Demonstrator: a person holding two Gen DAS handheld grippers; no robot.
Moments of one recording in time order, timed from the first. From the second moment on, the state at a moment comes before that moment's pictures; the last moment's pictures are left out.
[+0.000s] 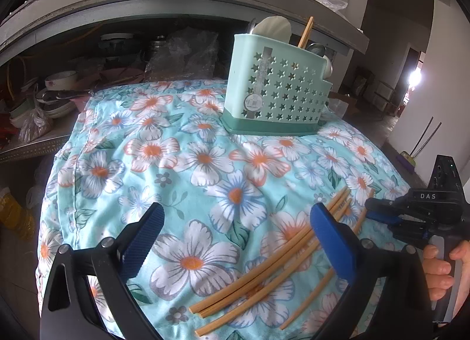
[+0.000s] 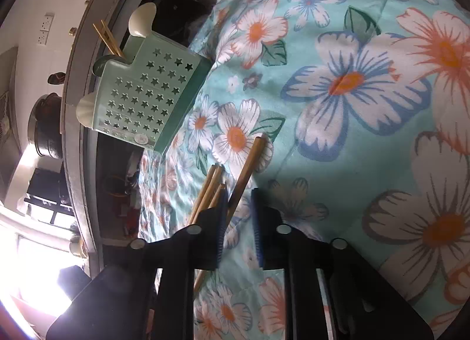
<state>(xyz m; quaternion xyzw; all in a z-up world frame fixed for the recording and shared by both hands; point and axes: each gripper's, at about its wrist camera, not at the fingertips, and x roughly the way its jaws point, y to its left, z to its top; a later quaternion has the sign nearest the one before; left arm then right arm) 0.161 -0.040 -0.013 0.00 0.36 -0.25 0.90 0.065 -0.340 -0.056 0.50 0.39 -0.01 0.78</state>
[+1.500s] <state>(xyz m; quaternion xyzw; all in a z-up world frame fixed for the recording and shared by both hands) 0.113 -0.158 -0.047 0.30 0.39 -0.42 0.76 0.057 -0.348 -0.047 0.38 0.41 0.01 0.83</state>
